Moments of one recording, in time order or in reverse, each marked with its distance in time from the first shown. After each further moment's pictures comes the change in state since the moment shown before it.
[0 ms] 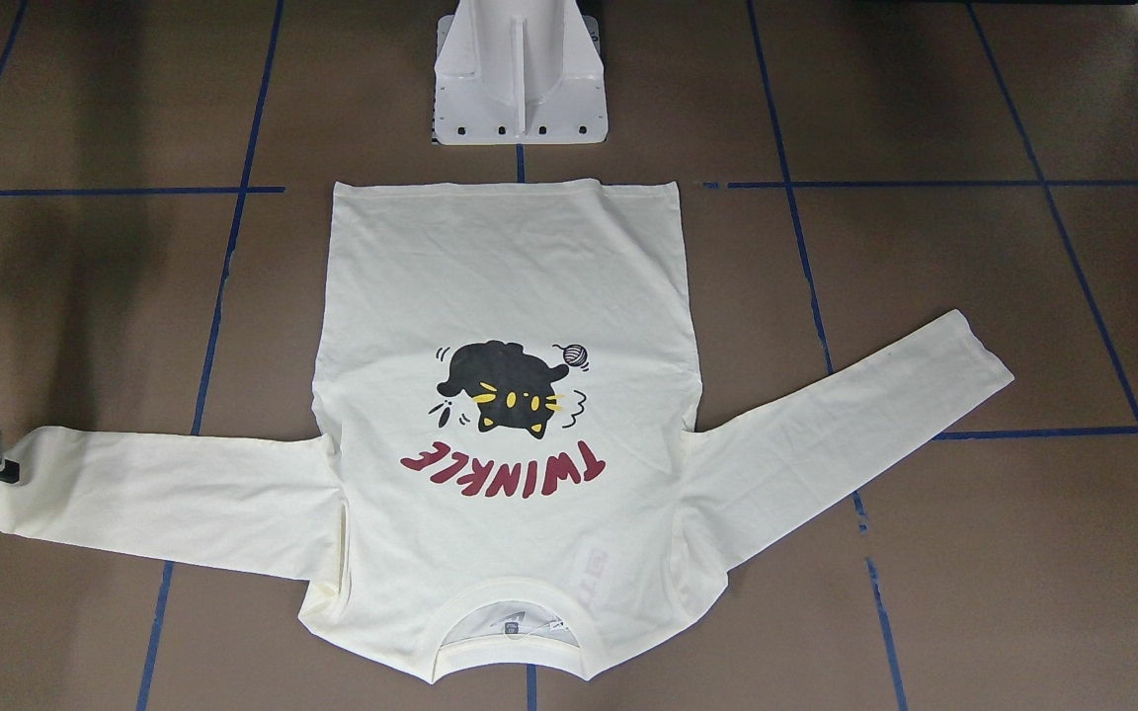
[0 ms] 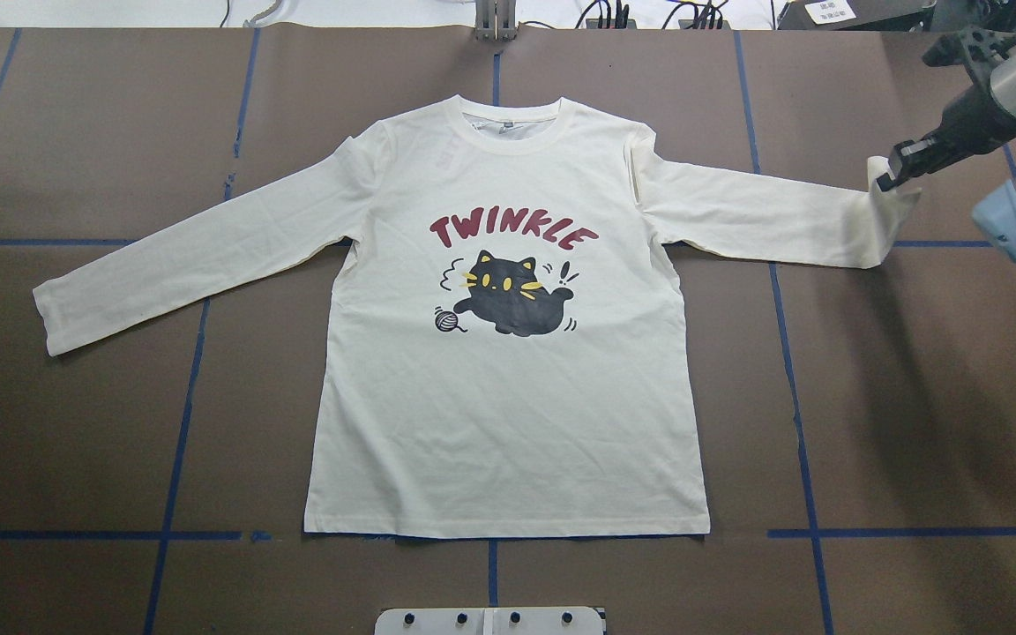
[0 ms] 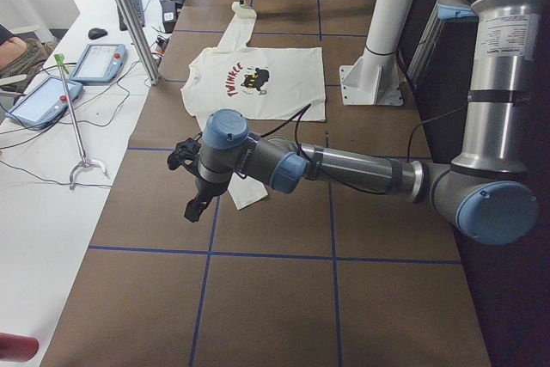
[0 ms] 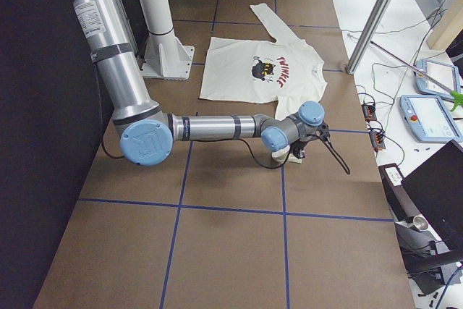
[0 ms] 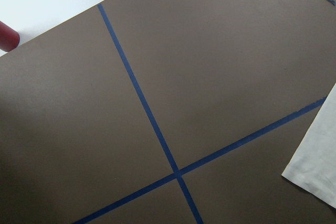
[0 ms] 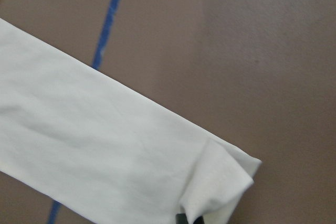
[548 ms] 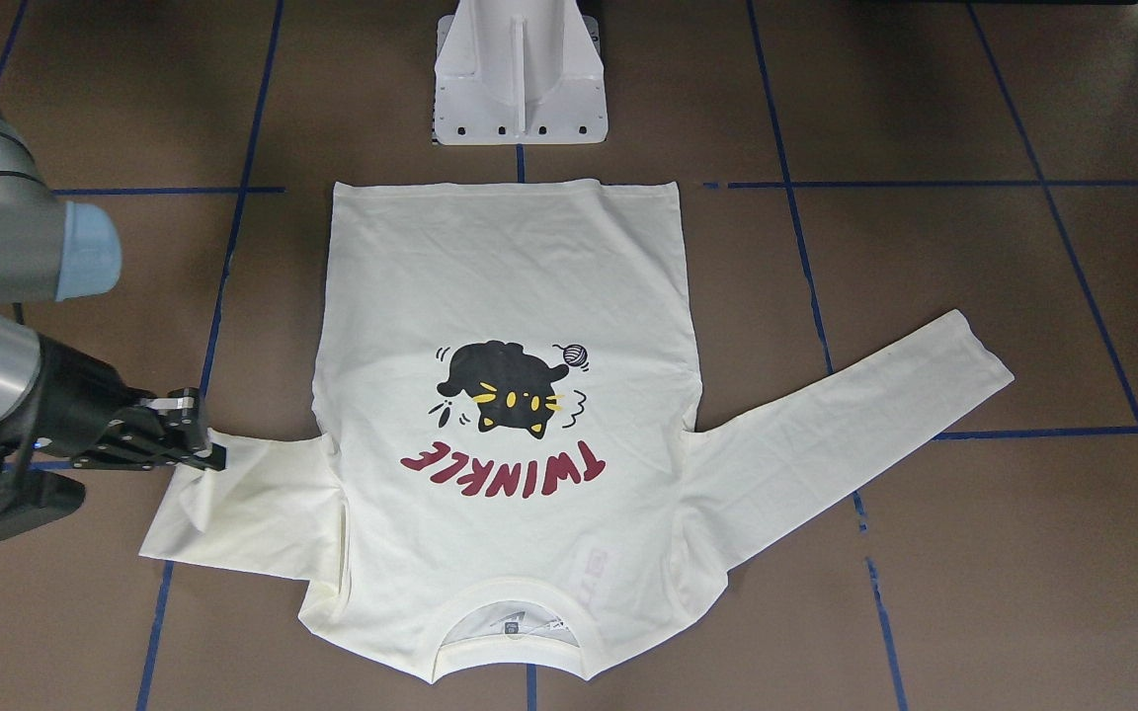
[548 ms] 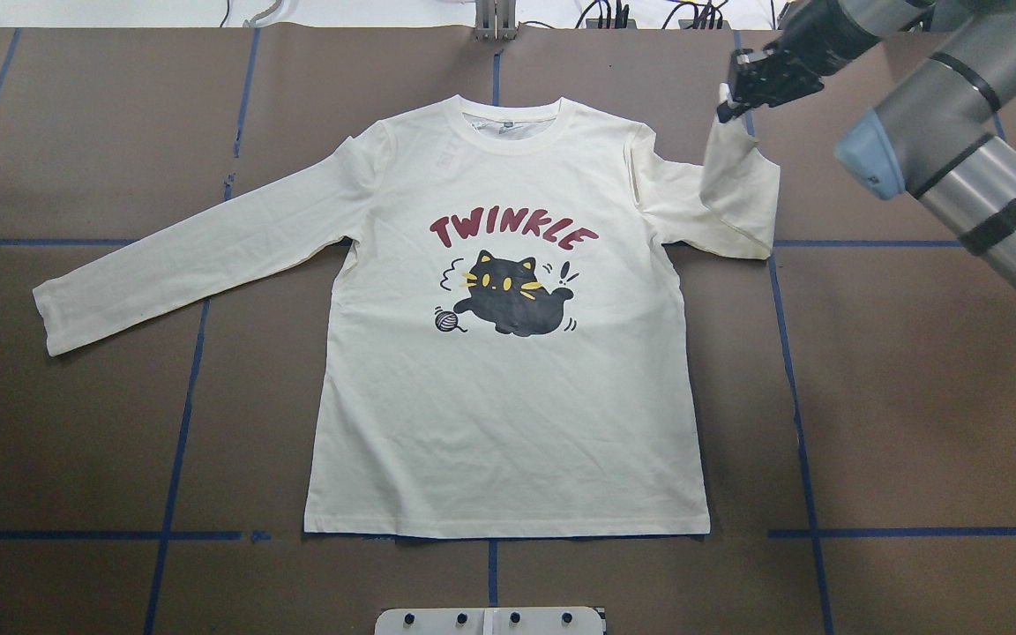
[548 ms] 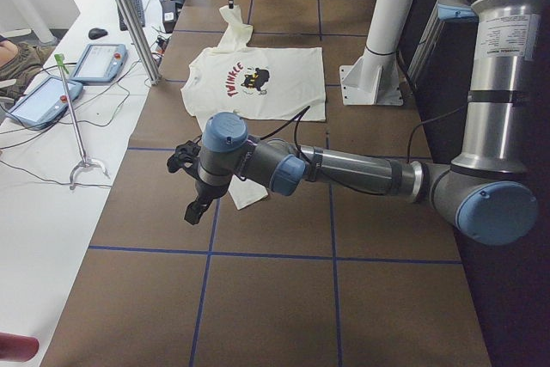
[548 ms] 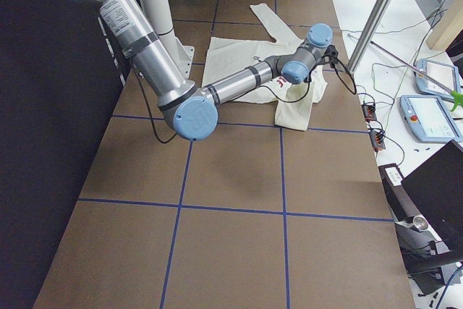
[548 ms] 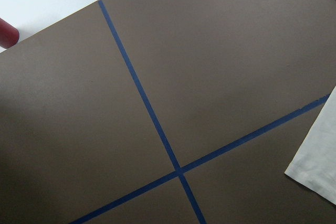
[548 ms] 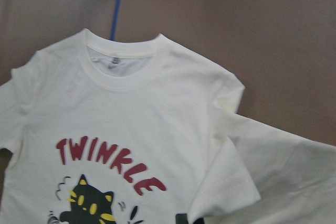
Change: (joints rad) left arm 0.000 -0.001 0.012 -0.005 0.000 0.000; right arm -0.107 0.289 0.070 0.003 0.026 0.428
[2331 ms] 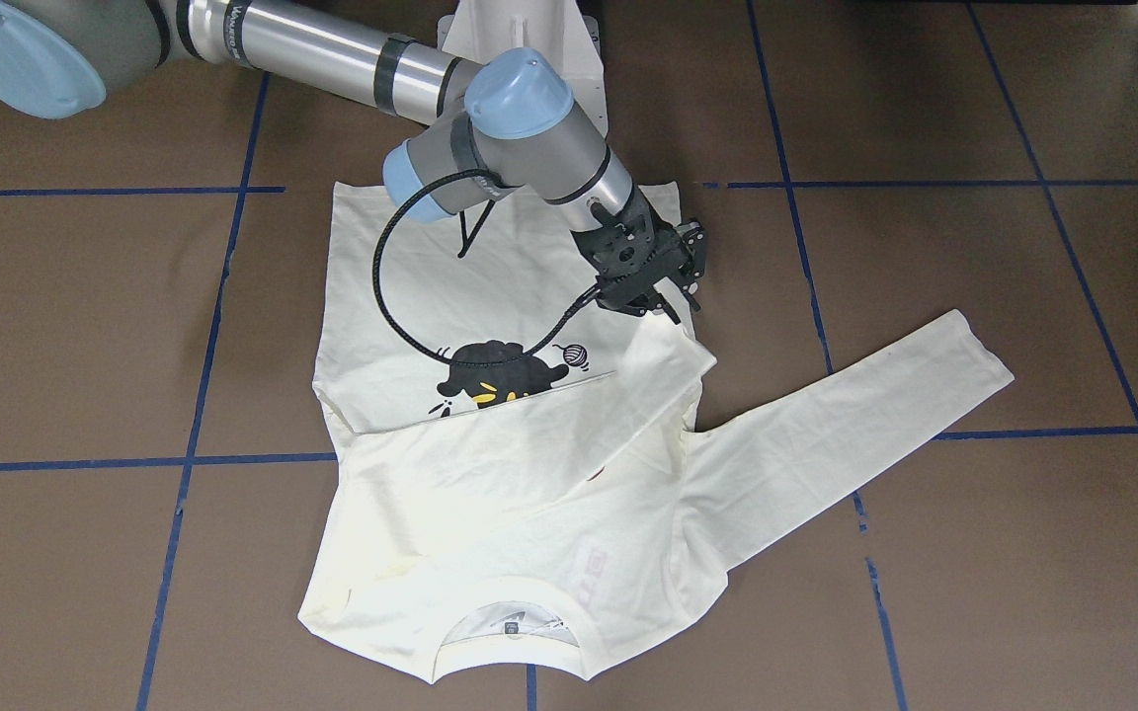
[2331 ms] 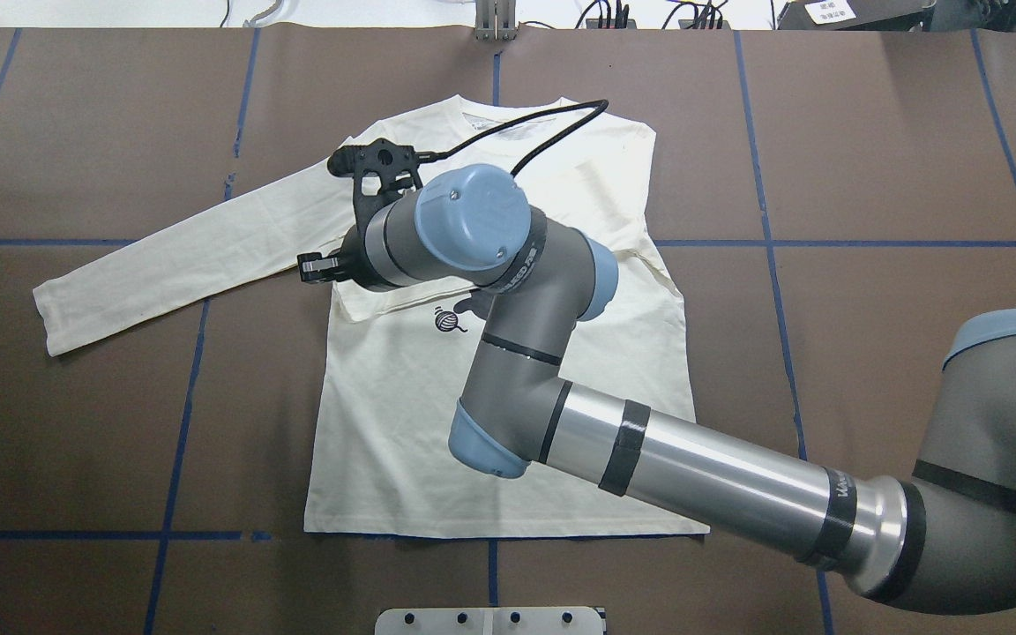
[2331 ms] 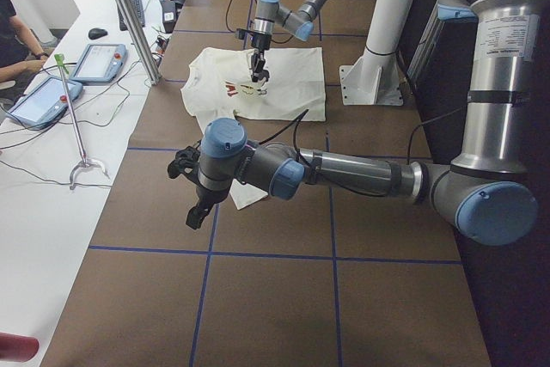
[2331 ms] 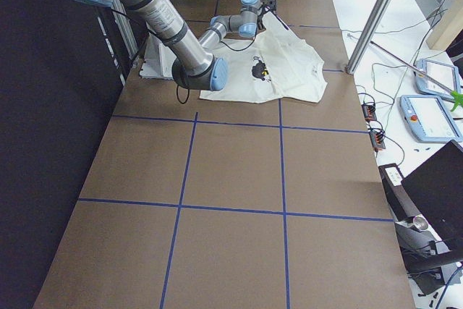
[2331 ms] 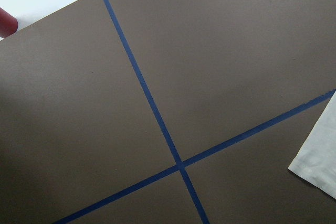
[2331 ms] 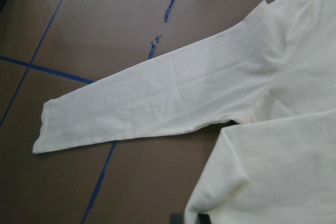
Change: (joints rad) left arm 0.012 0.001 0.019 -0.001 -0.002 -0.005; right arm -0.619 0.325 -0.164 0.286 -0.715 0.259
